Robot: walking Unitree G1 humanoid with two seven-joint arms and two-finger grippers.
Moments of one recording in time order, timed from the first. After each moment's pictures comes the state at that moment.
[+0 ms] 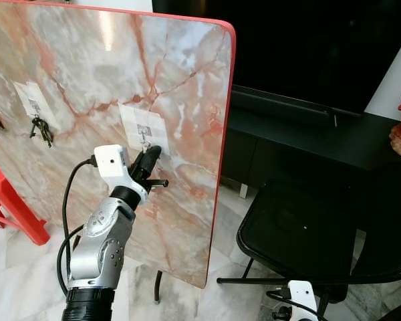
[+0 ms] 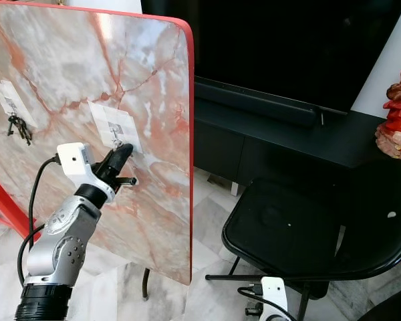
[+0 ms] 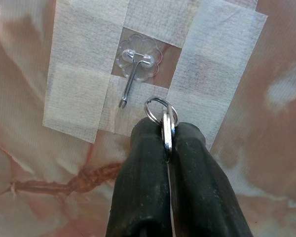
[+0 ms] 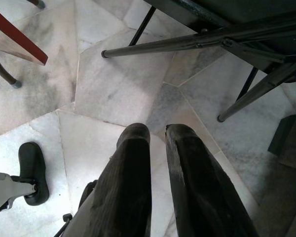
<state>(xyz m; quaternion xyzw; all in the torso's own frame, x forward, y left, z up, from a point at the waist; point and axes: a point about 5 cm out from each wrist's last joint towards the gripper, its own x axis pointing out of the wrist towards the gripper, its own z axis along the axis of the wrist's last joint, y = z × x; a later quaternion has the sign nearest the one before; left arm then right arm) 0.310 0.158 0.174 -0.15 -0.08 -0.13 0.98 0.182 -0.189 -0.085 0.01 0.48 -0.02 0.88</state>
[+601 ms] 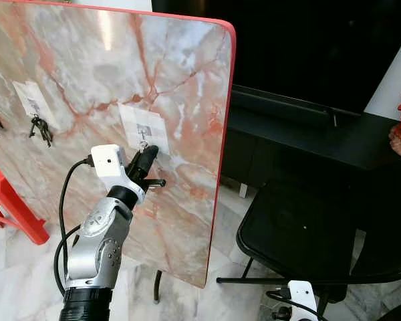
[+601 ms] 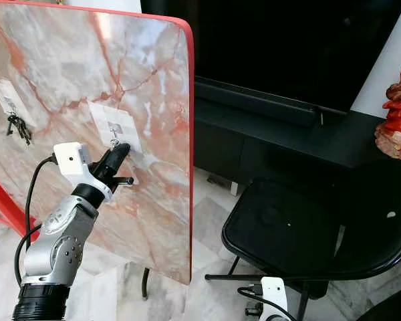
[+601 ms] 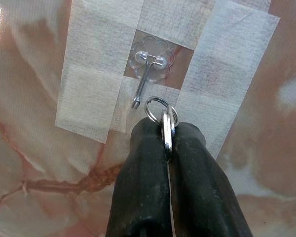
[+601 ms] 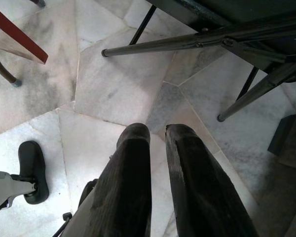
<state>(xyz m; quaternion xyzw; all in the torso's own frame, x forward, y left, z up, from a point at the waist) 0.310 0.162 0.175 -0.14 -0.09 -0.12 0.98 0.182 -0.189 -0.085 0.01 0.48 -0.02 0.88</state>
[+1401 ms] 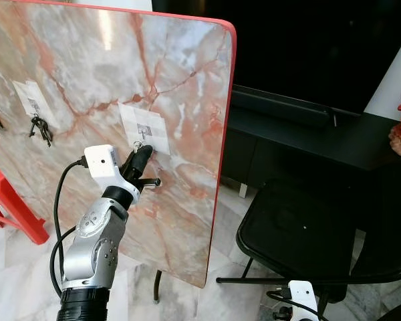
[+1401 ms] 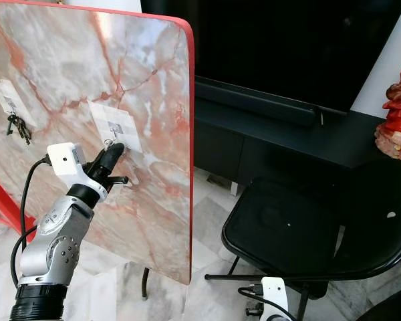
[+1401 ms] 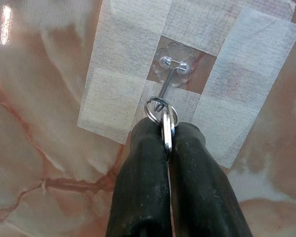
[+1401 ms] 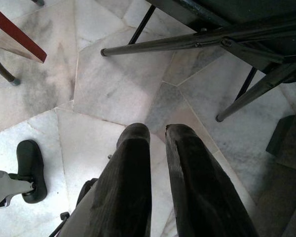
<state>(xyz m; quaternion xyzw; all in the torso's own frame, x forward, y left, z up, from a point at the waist) 0.310 0.170 0.174 -0.15 -0.09 -0.11 0.98 0.182 -0.190 -0.085 0.01 0.48 -0.02 0.88</state>
